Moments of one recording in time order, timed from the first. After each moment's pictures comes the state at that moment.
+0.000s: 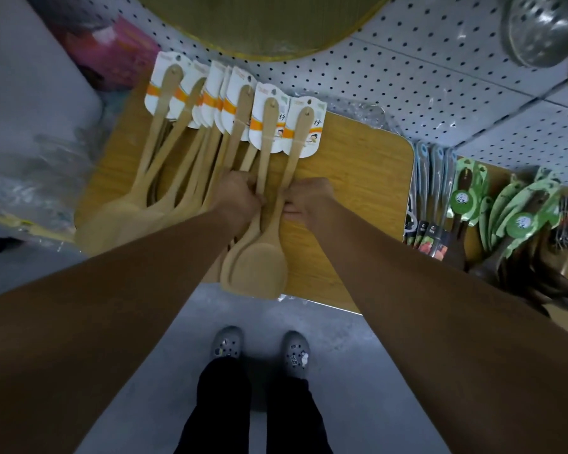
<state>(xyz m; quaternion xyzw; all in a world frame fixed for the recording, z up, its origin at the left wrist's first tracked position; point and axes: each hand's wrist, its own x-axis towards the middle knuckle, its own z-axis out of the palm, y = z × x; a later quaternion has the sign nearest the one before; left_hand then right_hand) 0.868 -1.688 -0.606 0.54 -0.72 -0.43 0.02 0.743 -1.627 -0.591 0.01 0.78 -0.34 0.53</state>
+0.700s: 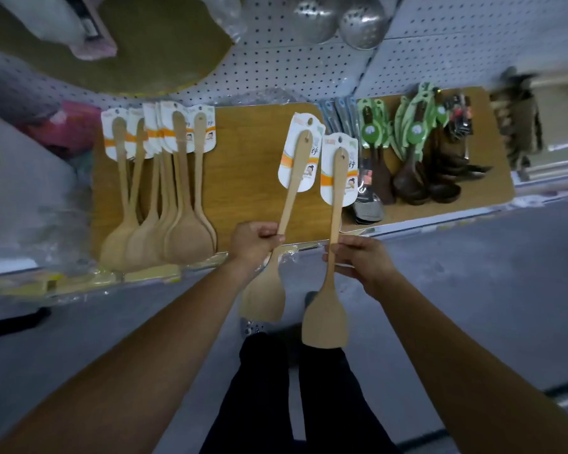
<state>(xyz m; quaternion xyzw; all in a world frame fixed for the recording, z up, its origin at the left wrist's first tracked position) 0.903 -1.524 -0.499 0.45 -0.61 -0.65 -0.02 0.796 -1.333 -0.472 0.15 0.70 -0.54 0.44</state>
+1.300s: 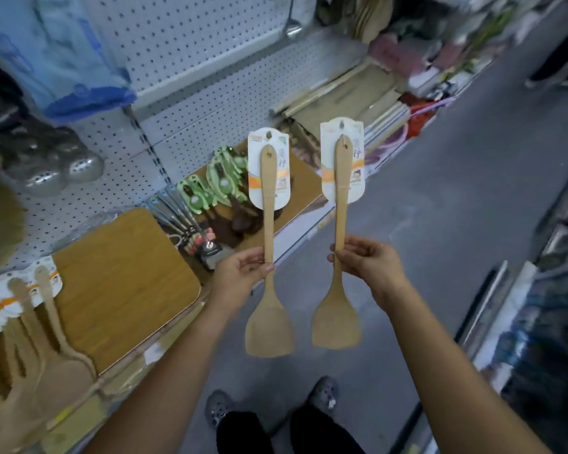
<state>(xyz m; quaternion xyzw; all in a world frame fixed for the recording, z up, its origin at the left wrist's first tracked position) 0.789 -1.269 -0.350 0.19 -0.68 -0.70 -0.10 0.759 -1.022 -0.319 0.20 0.67 -0.70 0.15</state>
